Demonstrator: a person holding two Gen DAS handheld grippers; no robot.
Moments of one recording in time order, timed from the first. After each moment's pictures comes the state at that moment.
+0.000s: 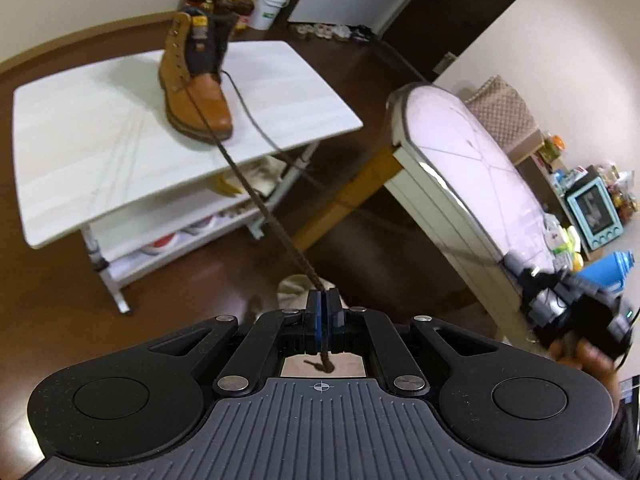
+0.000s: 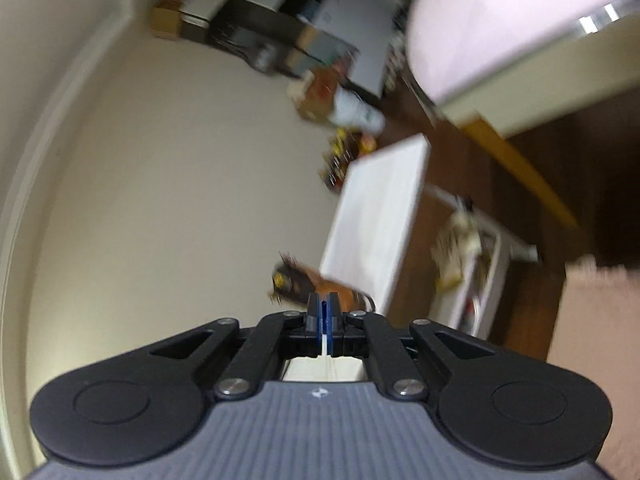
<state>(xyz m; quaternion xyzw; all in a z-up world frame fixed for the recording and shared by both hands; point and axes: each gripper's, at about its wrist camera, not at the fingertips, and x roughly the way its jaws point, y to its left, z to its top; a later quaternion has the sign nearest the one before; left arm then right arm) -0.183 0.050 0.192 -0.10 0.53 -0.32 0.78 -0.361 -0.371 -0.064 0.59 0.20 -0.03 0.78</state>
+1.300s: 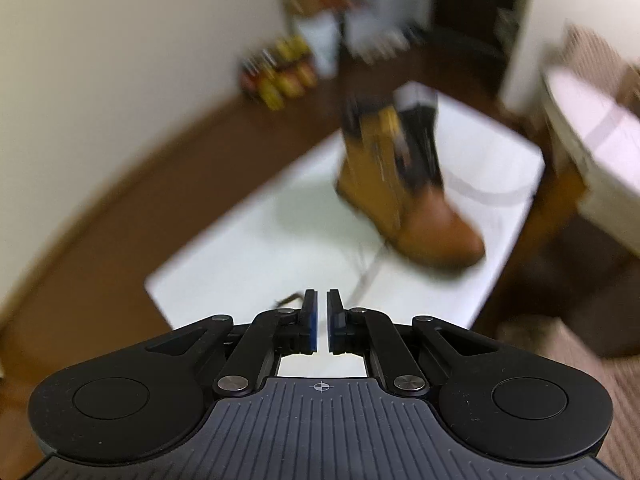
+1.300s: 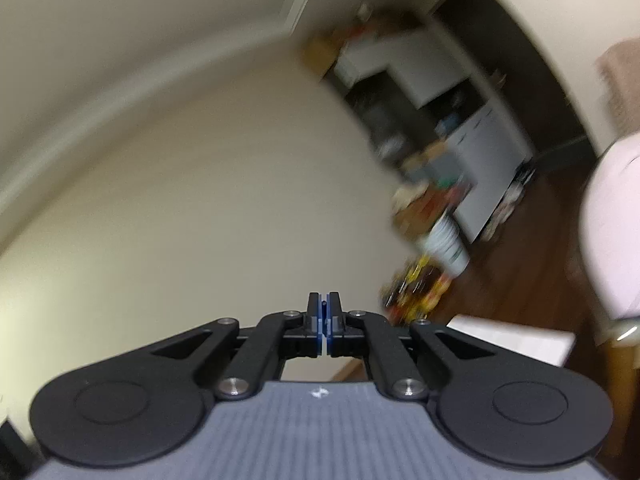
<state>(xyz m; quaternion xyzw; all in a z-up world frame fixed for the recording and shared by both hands) 0.126 0.166 0.140 0.15 0.49 -0.27 0.82 -0.068 -0.255 0.030 0.33 0.09 0.01 0.94</state>
